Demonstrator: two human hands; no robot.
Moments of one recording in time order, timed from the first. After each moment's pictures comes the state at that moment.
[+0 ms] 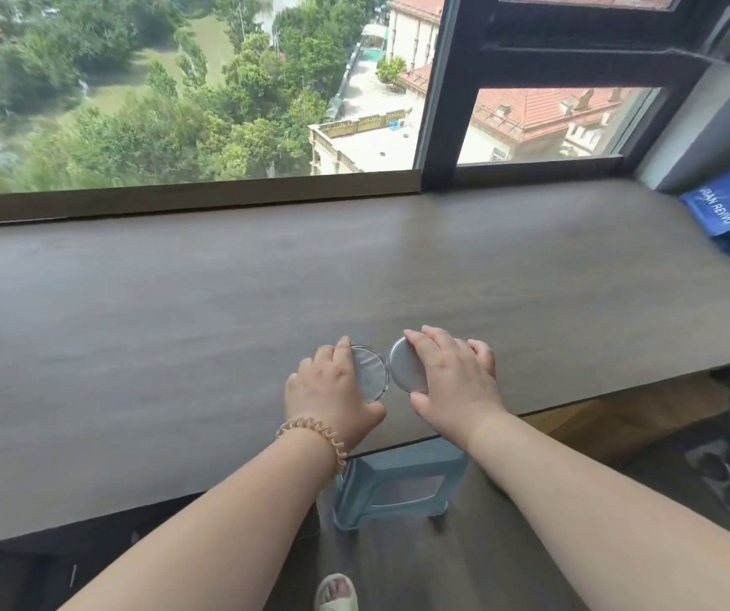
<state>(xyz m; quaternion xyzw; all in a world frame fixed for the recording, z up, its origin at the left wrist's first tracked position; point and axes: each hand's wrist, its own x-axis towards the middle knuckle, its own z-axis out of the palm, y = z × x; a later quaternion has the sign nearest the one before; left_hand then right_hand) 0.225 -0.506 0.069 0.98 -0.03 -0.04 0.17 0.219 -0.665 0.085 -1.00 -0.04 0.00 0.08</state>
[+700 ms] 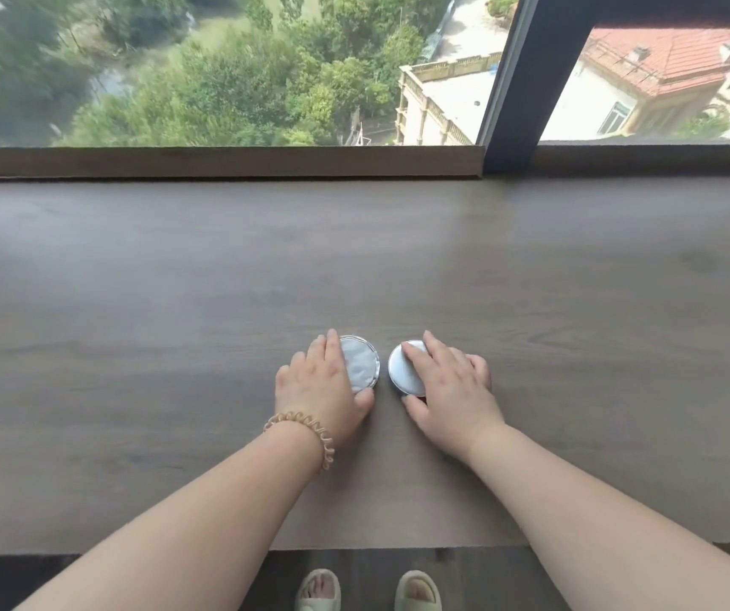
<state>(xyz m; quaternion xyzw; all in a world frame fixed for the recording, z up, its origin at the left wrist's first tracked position) 0.347 -0.558 0.016 0.99 0.08 -0.11 0.06 0.362 -0.726 0.004 -0.98 -0.16 0.08 0.12</state>
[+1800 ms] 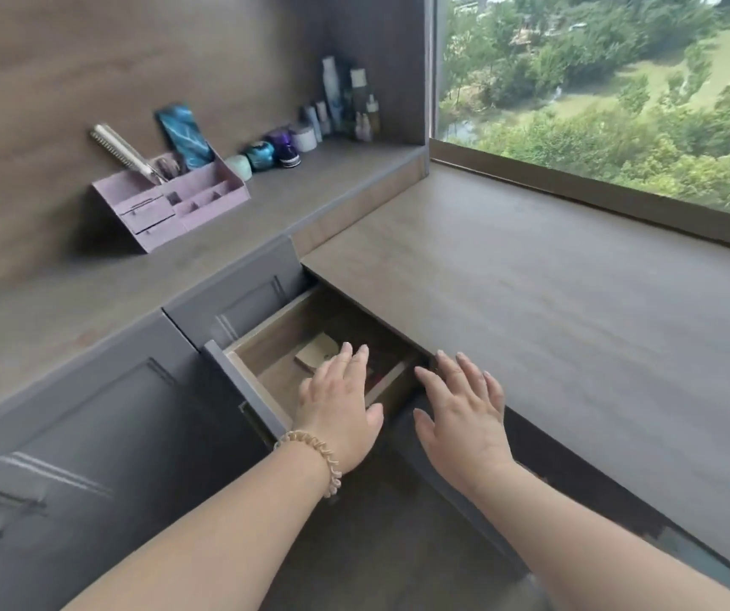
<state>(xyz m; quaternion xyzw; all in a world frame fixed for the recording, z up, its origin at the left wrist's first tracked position) -0.036 -0.252 0.113 0.91 0.41 0.00 0.11 0.083 -0.355 0.068 -0.85 -0.50 0.03 0.18</state>
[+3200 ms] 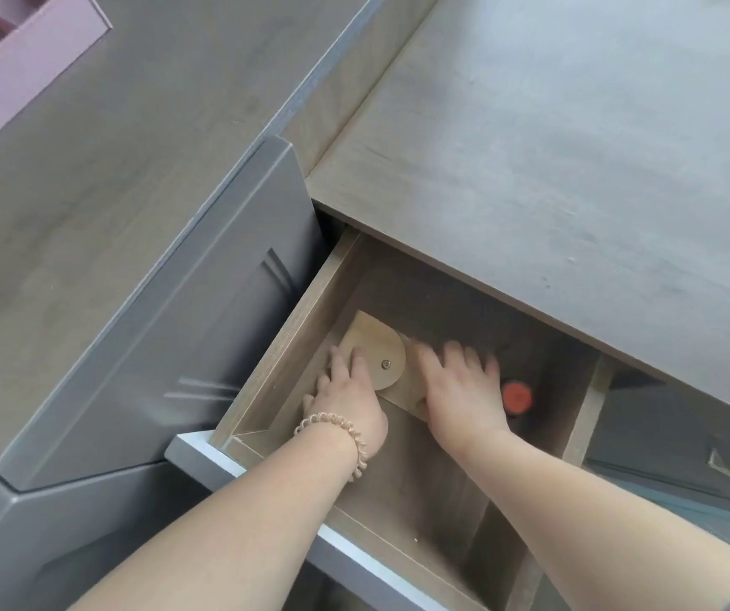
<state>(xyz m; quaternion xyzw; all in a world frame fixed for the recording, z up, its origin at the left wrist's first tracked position) -0.024 0.062 -0.117 0.85 0.39 -0.29 0.21 0.062 -0.046 -0.128 -0.91 -0.39 0.16 -0.04</state>
